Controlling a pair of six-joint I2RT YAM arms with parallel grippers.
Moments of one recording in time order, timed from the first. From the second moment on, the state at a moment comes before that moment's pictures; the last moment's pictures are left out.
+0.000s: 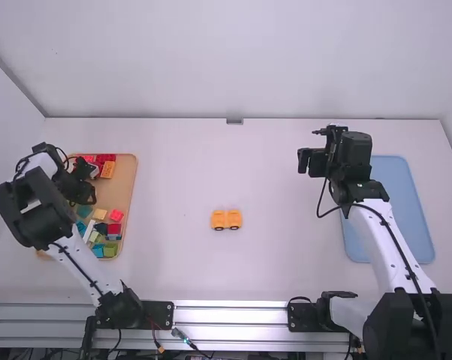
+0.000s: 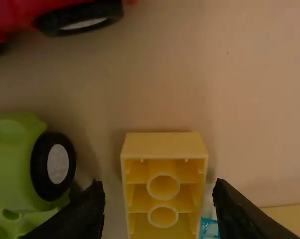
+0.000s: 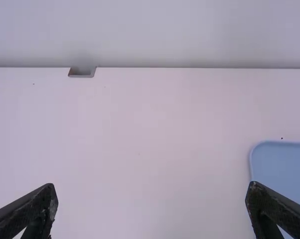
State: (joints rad) left arm 0.66 2.16 1.55 -0.88 0.05 0.92; right arm 0.03 1.29 0.94 -0.27 -0.16 0.00
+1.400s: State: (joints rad) left arm 0.60 2.03 1.64 -0.93 0.40 0.64; right arm 0.15 1.30 0.94 -0.10 -0.44 0.00
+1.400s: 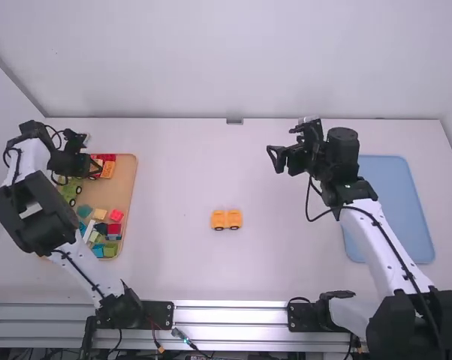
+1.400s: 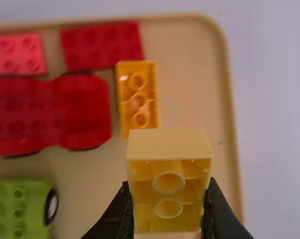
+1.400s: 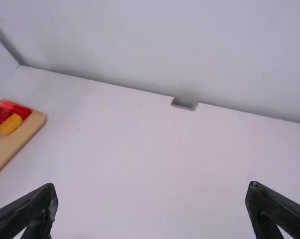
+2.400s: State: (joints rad) left arm -0.09 1.41 0.84 -0.12 0.96 0.49; right arm 0.23 1.74 0.94 0.40 -1.30 -0.05
